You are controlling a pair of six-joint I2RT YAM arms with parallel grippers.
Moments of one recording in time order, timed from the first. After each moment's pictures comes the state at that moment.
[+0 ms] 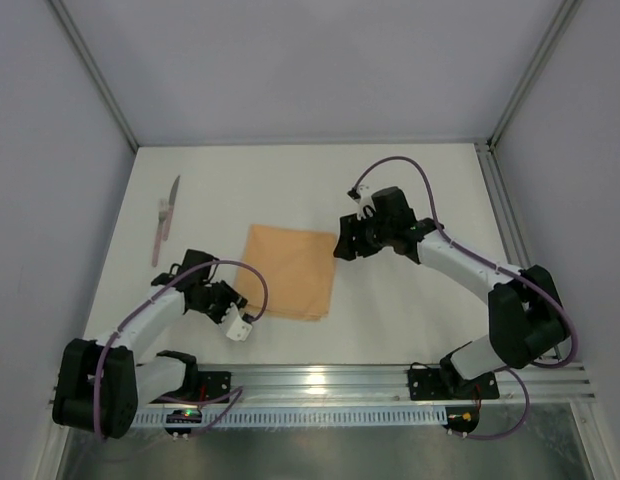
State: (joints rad) left arm -0.20 1.12 0.49 -0.67 0.49 1.99; right arm 0.49 1.48 0.97 -0.26 -0.36 0.22
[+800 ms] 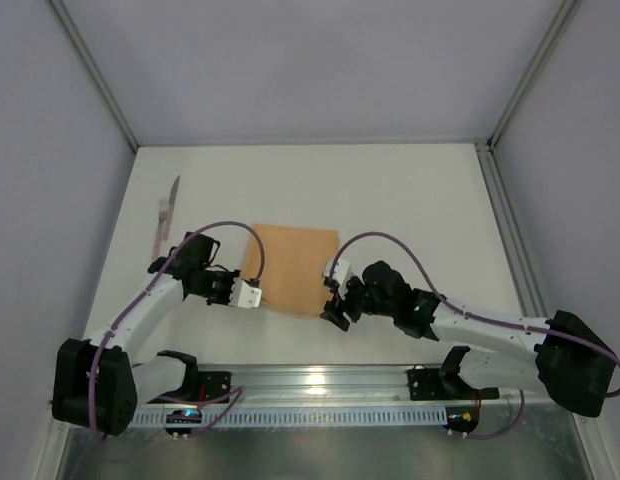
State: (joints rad) left arm -0.23 1.14 0.66 -0.74 0.60 1.55; right arm 0.89 1.12 0.50 0.12 -0.24 -0.10
